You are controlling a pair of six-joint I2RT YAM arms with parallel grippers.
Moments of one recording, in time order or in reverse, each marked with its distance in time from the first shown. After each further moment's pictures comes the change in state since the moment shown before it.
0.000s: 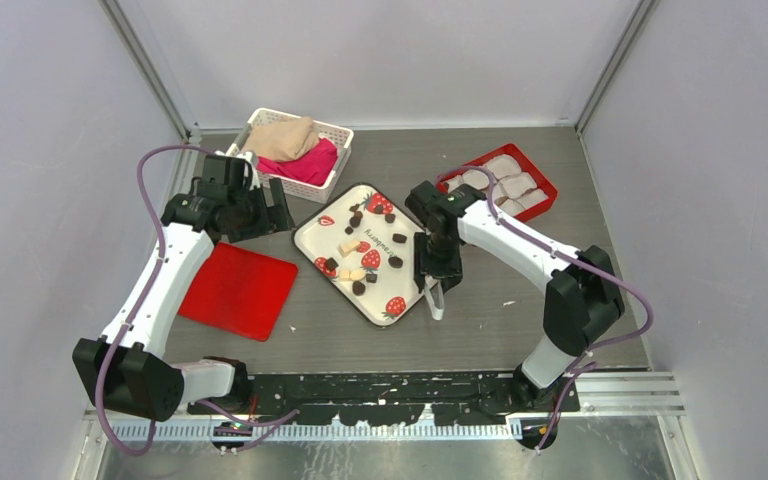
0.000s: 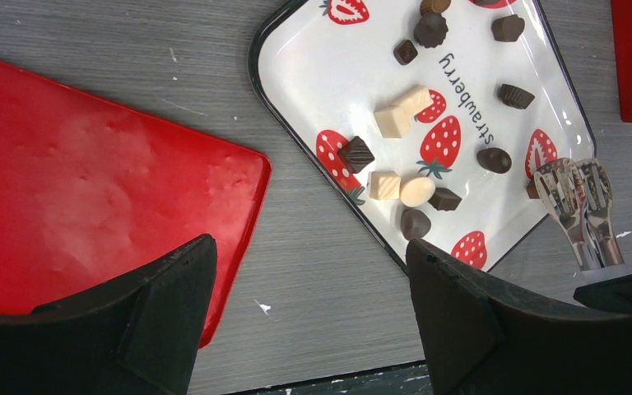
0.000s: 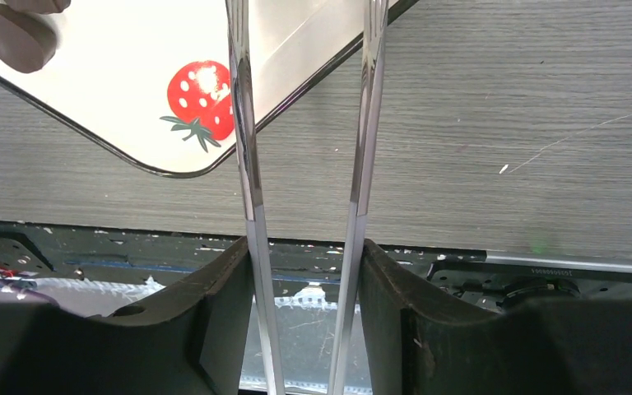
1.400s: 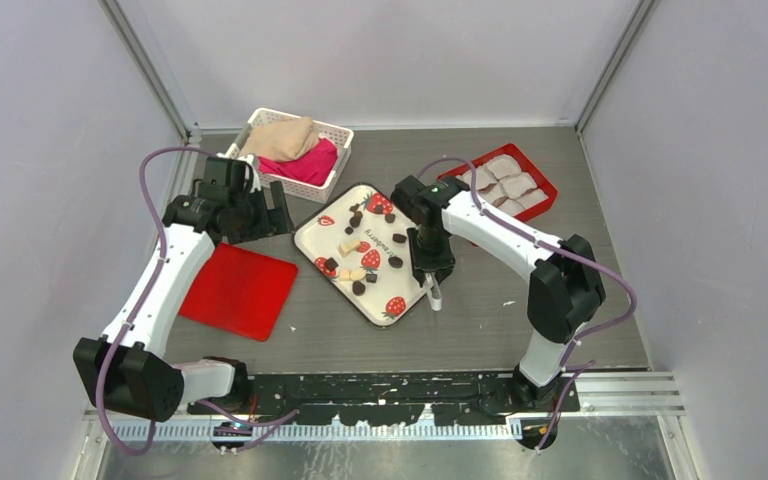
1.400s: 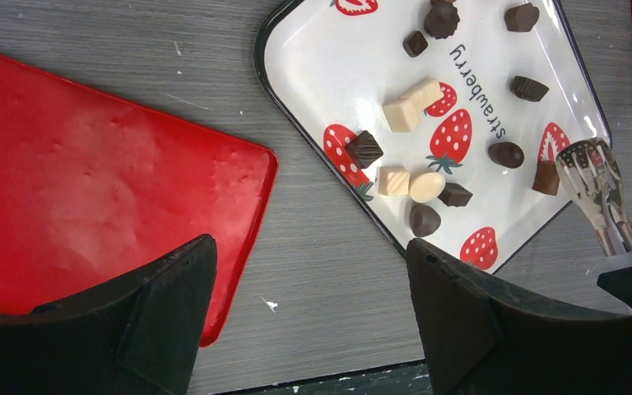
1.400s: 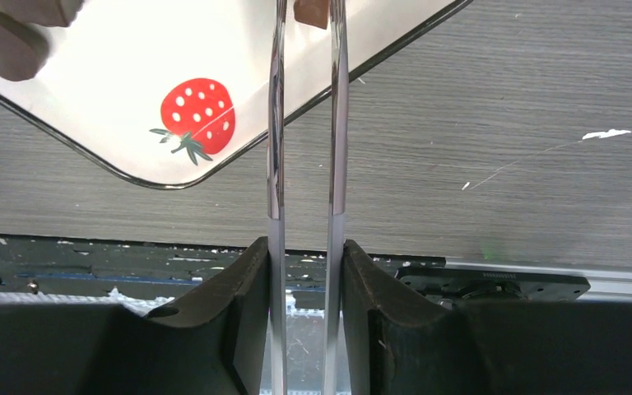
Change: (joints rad) left arm 0.000 -0.002 -0.018 0.000 -0.004 0.017; right arm 0.040 0.106 0.126 -0.074 0.083 -0.076
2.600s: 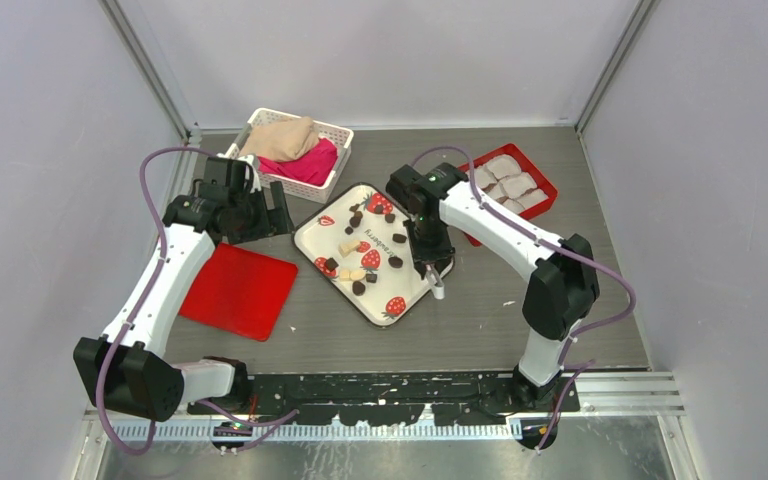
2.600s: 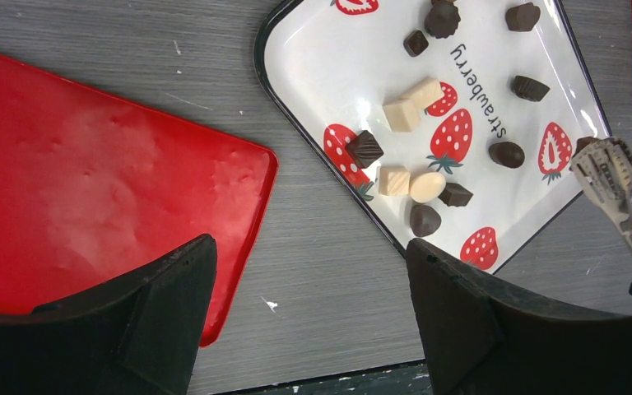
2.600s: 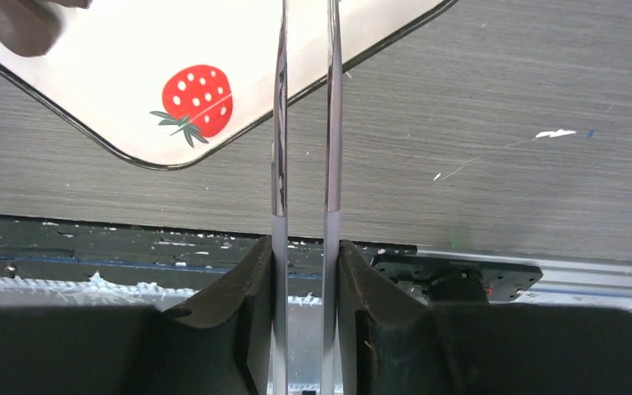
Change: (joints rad) left arm 0.000 0.001 -0.002 0.001 0.000 -0.001; right arm 0.014 0.031 0.126 -0.111 0.026 -0.062
